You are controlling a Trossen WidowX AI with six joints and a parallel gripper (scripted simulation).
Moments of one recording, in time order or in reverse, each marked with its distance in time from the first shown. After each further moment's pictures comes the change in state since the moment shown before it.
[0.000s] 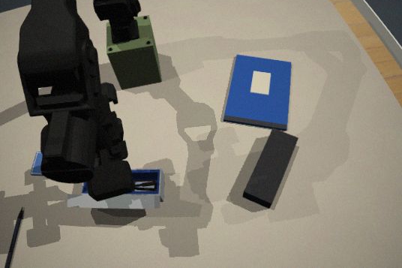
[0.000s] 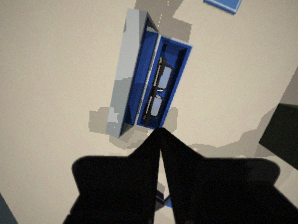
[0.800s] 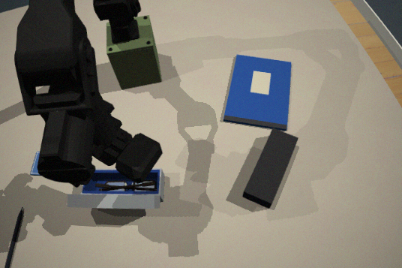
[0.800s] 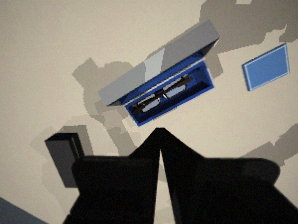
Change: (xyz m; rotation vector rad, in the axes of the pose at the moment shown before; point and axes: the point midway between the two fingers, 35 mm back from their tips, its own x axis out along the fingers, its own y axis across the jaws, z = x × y) arm -0.002 -0.001 0.002 -0.755 0.000 0.000
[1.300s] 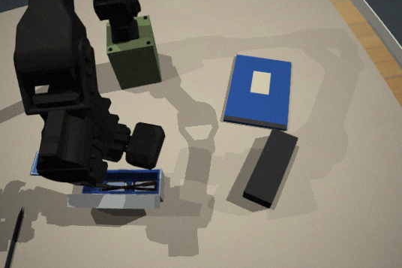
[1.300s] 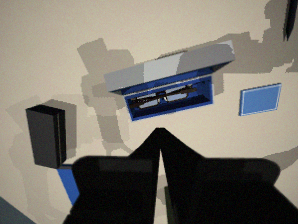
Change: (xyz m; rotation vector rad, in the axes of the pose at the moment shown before) arm -0.001 0.000 0.000 -0.288 0.001 0.001
